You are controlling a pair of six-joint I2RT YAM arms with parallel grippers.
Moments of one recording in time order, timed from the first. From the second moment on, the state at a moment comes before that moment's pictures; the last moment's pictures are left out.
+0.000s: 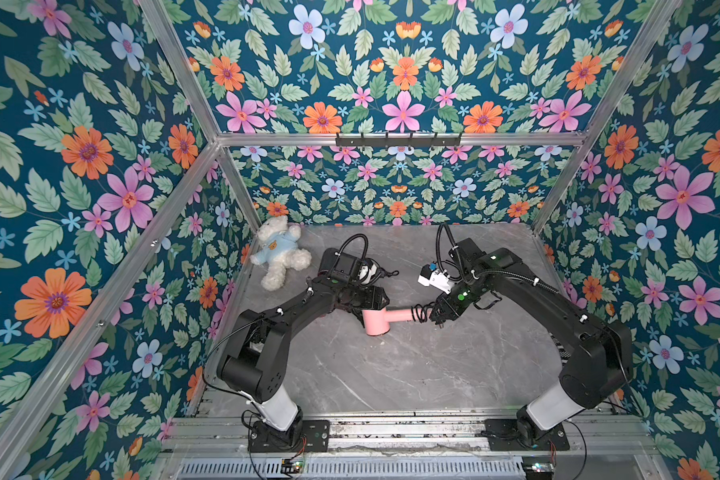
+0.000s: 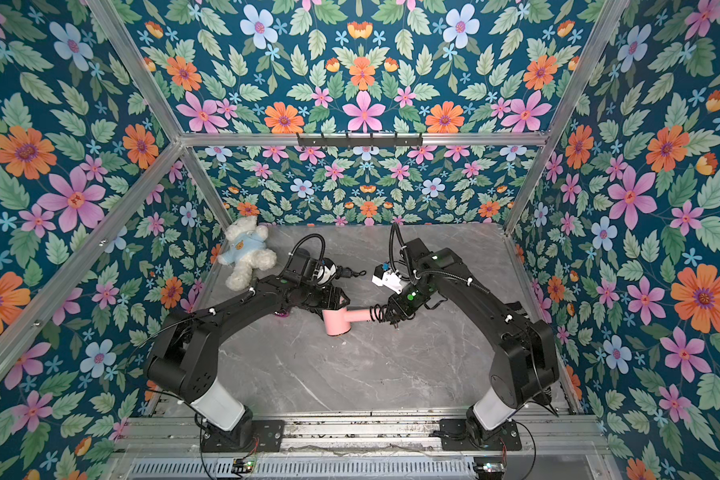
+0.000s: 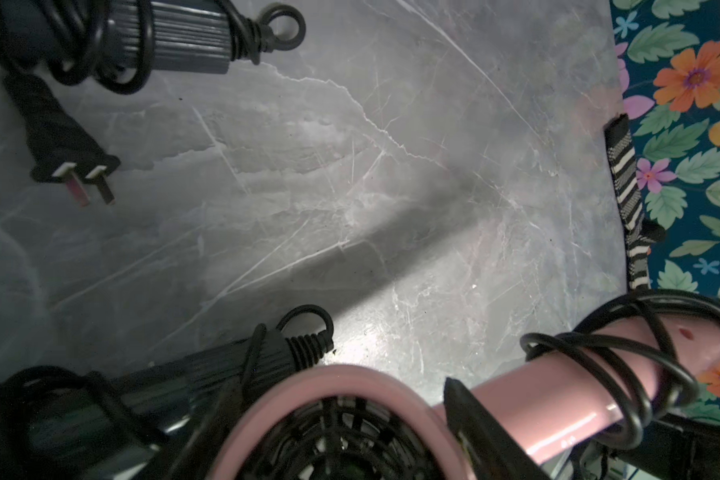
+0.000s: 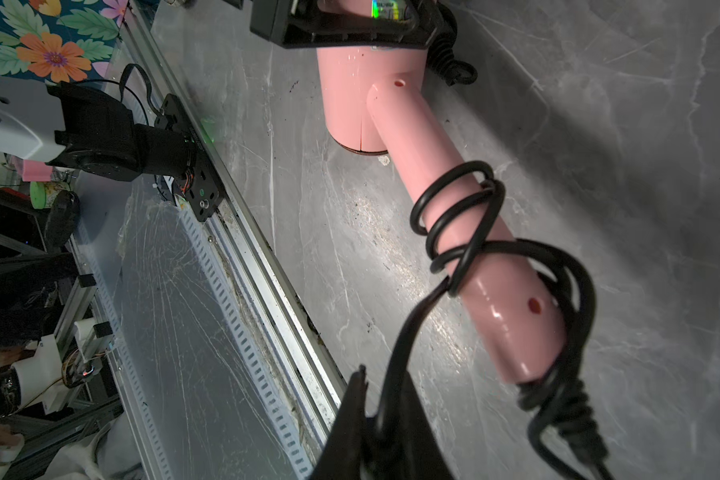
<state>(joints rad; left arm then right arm) -0.47 1.65 1.08 -0.40 0.40 -0.33 0.47 1.59 1.42 -1.17 -0.58 -0.26</state>
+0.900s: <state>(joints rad) -0.45 1.63 1.03 -0.25 0.38 -0.59 0.59 1.54 1.37 -1.12 -0.61 -0.20</state>
